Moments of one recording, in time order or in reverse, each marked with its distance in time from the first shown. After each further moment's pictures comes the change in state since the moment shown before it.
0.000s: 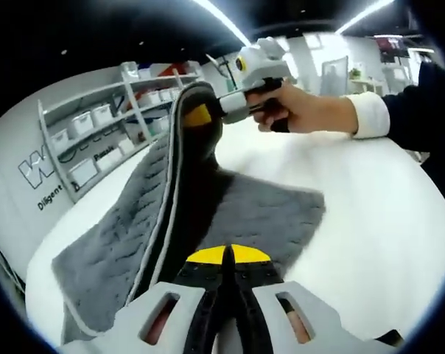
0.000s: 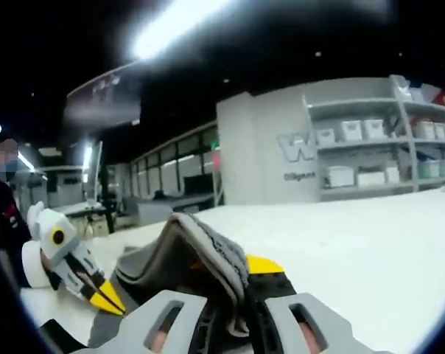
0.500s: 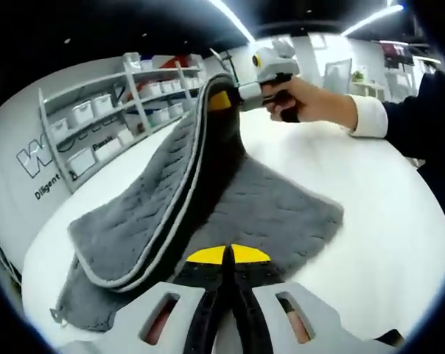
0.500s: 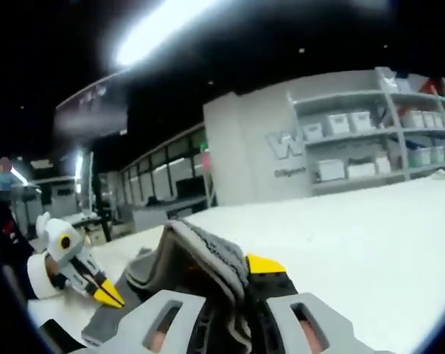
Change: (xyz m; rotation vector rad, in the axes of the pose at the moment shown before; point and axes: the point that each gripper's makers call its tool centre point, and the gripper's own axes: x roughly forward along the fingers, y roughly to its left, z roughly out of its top) left arm -0.013 0.013 -0.014 -0.043 0.033 -0.017; right arm -0.016 -0.018 0.006 0.082 -0.014 -0.021
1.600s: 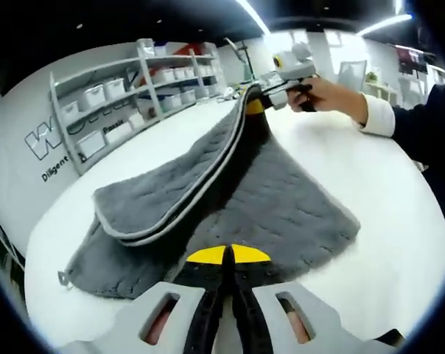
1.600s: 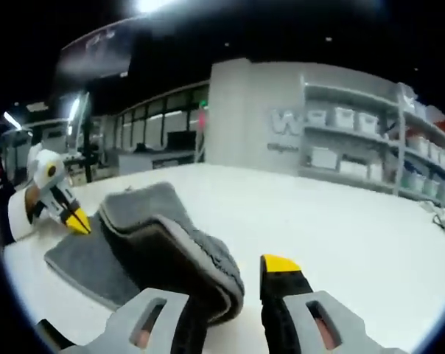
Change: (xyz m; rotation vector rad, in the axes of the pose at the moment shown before) left arm -0.021 0.030 -0.022 -0.069 0.066 0.045; right arm -0.008 -0.045 -0.040 -0.255 0.276 -0.111
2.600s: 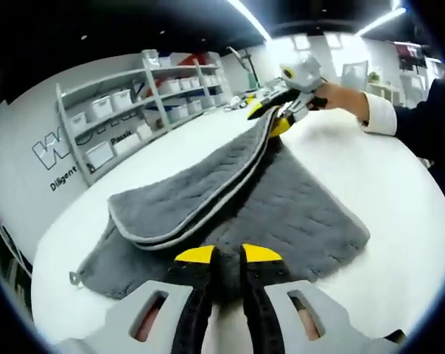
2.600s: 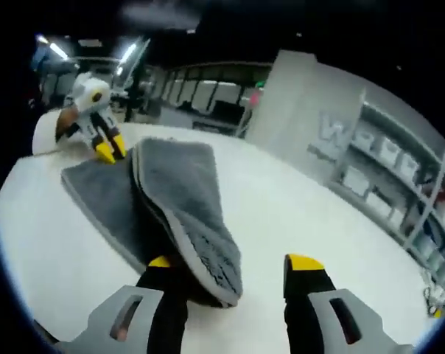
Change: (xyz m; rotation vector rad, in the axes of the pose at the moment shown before) left arm -0.004 0.013 0.008 0.032 -0.073 0.055; right arm -0.011 0.020 -0.011 -0.444 0.053 0.171
